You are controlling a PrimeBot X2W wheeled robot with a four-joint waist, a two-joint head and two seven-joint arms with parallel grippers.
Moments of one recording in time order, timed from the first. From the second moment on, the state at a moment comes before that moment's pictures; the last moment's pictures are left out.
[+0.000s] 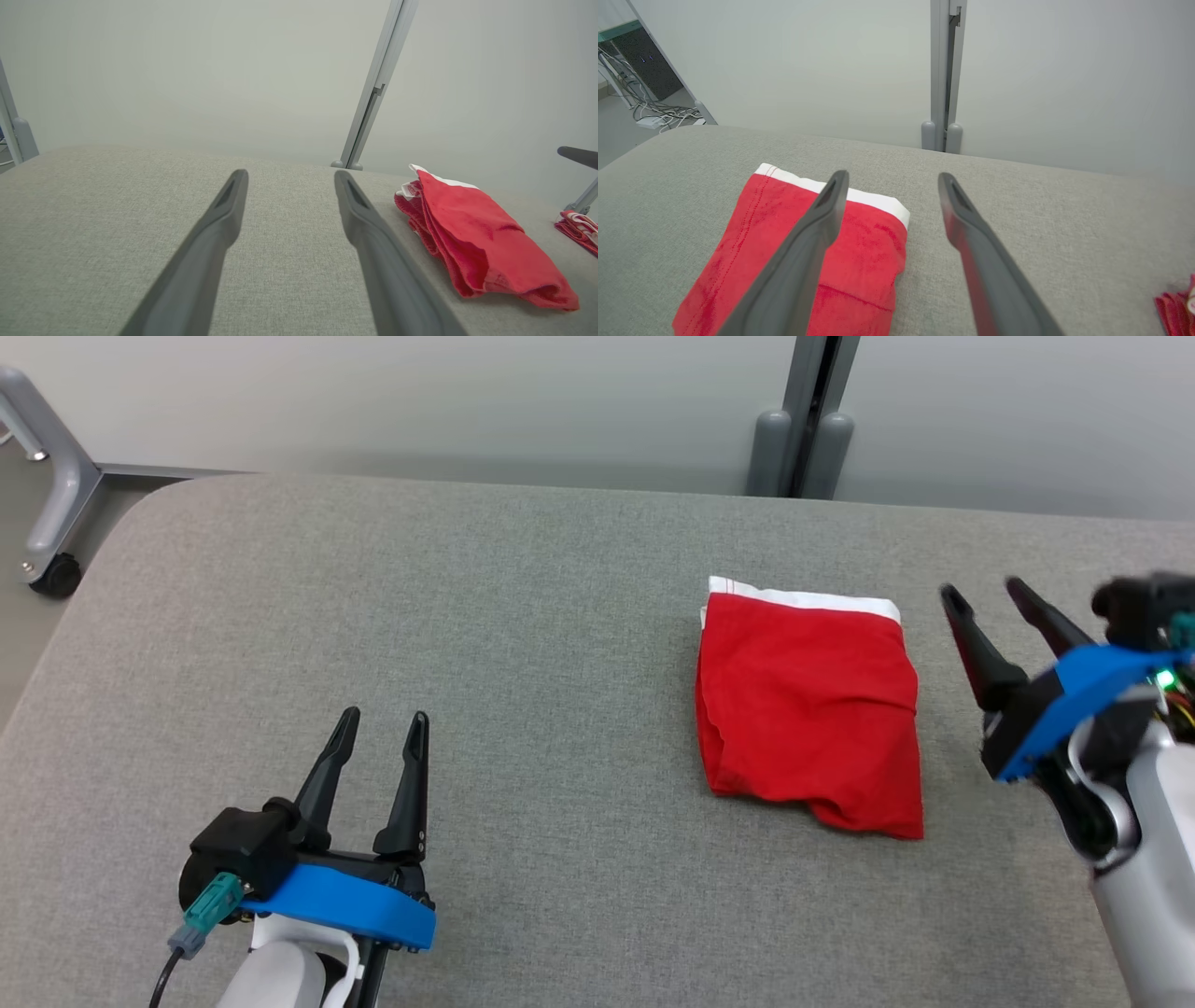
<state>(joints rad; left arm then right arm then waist) -0.19 0.19 -0.28 0.27 -0.45 -0.13 -0.26 -0.53 -0.32 0.14 0.43 0.45 0.13 0.14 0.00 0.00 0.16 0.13</state>
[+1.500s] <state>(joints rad) -0.05 0.15 -0.10 0.37 -0.33 -0.13 -0.26 -0.03 -0.09 -0.01 0.19 0.27 0.13 -0.07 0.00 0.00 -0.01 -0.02</state>
